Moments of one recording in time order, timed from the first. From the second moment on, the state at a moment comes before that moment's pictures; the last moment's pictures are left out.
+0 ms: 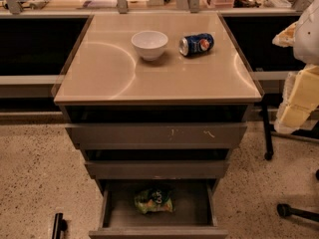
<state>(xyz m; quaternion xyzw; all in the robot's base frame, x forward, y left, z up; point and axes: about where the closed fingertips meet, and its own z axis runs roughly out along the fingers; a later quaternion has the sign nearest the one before) 0.438 -0.217 0.976 -0.60 0.78 -0.03 0.16</state>
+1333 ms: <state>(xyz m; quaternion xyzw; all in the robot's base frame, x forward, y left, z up) 0.402 -0.207 0.845 -0.54 0.81 0.08 0.23</state>
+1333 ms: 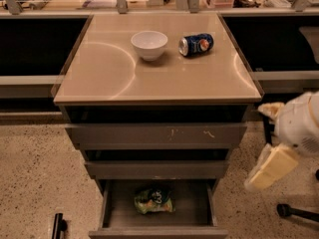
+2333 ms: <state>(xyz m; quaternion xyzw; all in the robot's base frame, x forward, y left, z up) 0.394 -0.199 0.705 -0.45 0.85 0.13 0.24</state>
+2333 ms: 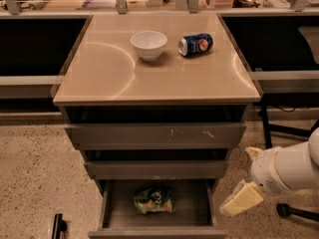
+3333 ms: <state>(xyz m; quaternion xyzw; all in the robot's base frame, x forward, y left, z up) 0.366 -0.191 0.534 -0.35 0.87 0.22 0.27</state>
